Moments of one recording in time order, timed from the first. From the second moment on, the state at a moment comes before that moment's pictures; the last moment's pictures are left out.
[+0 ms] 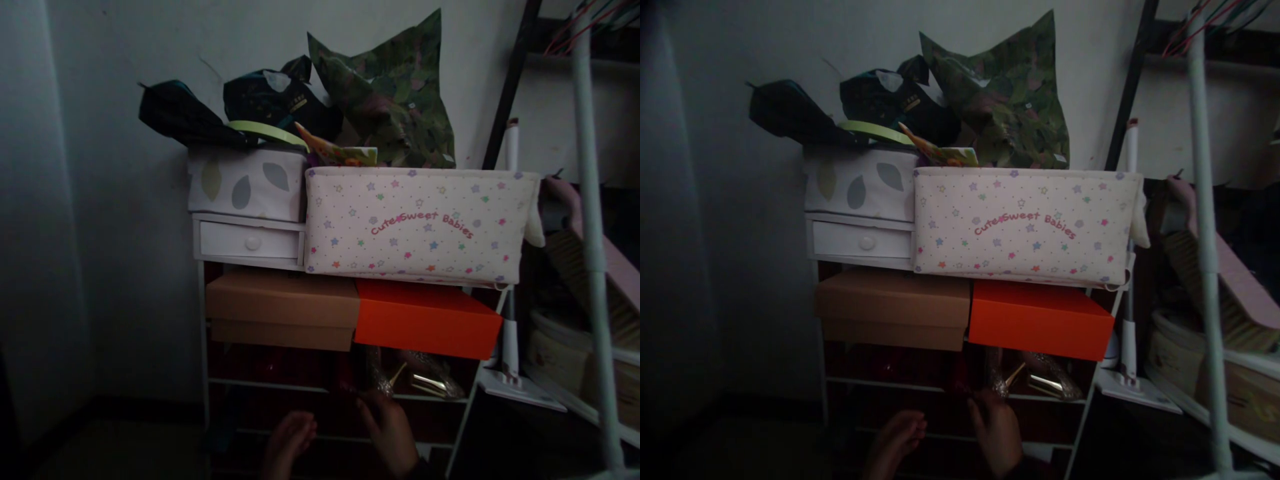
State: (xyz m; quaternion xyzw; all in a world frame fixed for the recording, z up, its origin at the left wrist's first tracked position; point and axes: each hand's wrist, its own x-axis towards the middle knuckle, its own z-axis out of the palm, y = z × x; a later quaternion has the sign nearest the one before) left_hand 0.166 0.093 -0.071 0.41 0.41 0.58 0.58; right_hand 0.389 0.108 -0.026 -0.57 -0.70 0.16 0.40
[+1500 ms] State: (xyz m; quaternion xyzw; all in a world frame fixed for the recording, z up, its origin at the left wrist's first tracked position) left_hand 0.215 0.144 -0.064 0.42 0.16 0.58 0.68; right_hand 0.334 0.161 -0.044 -0.45 -0.64 0.23 0.58
